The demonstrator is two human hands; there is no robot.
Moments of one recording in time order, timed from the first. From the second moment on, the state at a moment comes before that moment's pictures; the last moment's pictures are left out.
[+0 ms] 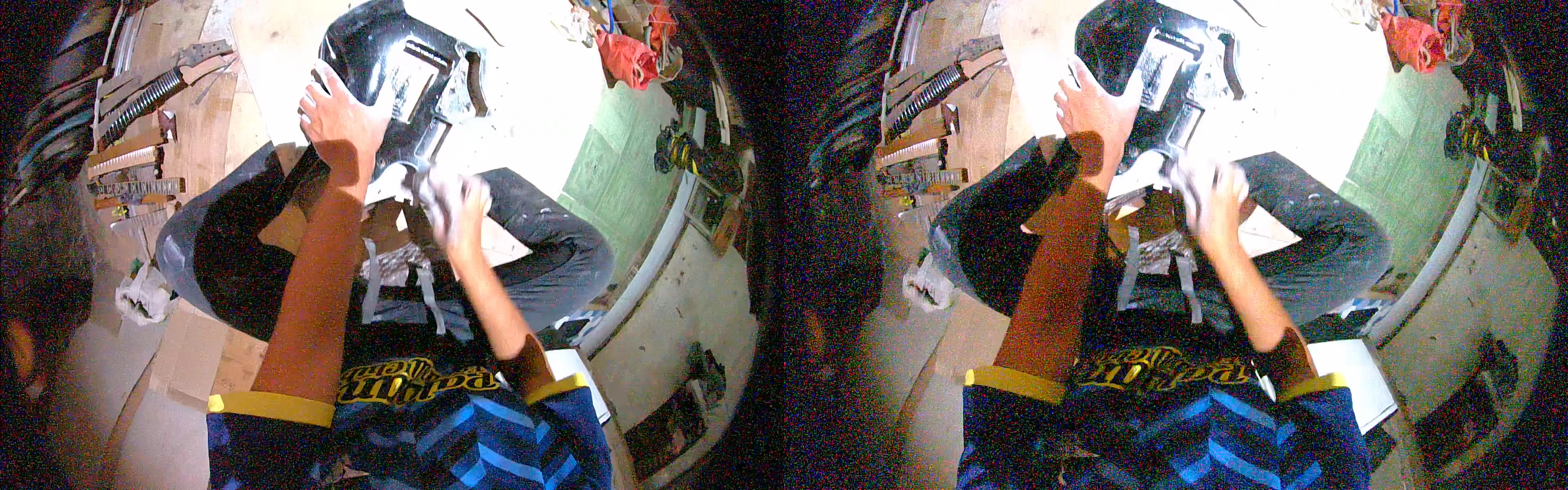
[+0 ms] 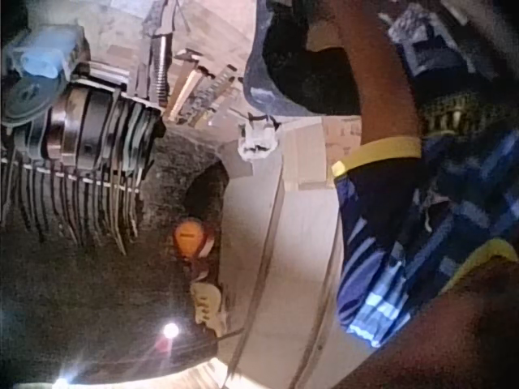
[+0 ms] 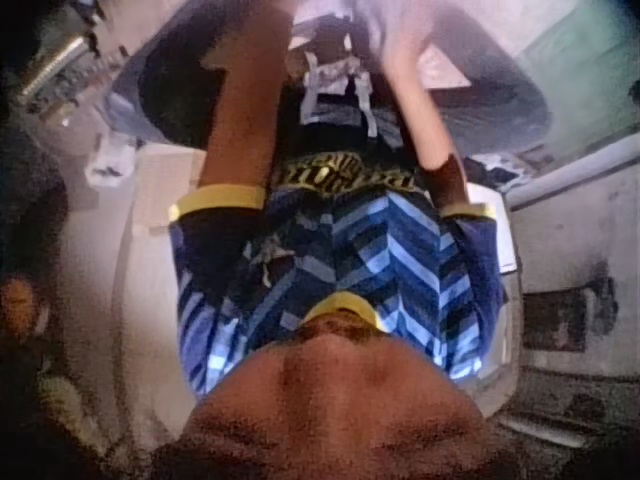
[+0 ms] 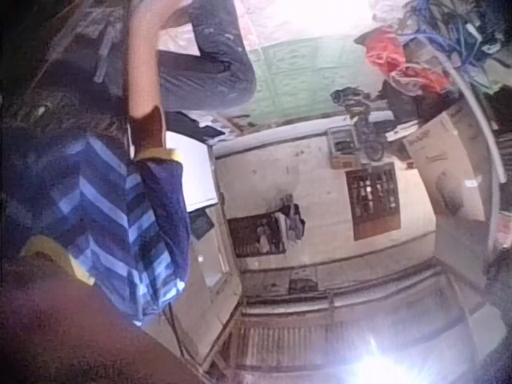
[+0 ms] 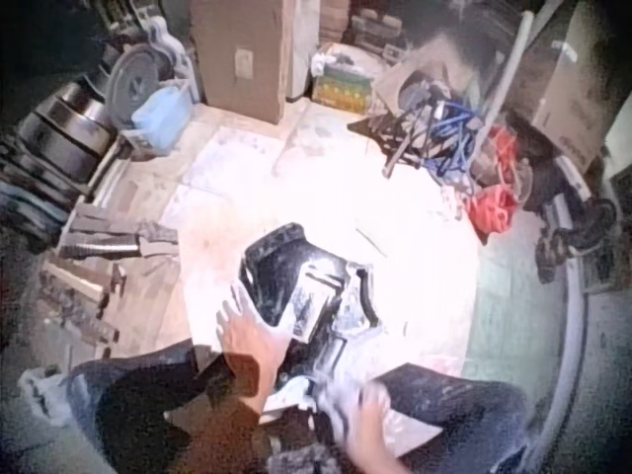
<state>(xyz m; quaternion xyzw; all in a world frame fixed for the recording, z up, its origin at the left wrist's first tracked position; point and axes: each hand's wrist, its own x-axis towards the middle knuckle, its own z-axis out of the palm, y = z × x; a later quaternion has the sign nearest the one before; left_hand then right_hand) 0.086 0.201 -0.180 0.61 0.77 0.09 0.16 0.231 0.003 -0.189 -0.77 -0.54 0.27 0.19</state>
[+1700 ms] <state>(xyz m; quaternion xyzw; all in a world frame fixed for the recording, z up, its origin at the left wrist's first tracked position) 0.032 0.125 -0.163 0.79 0.58 0.02 0.17 0.297 -0.025 -0.170 -0.74 -0.34 0.28 0.50</state>
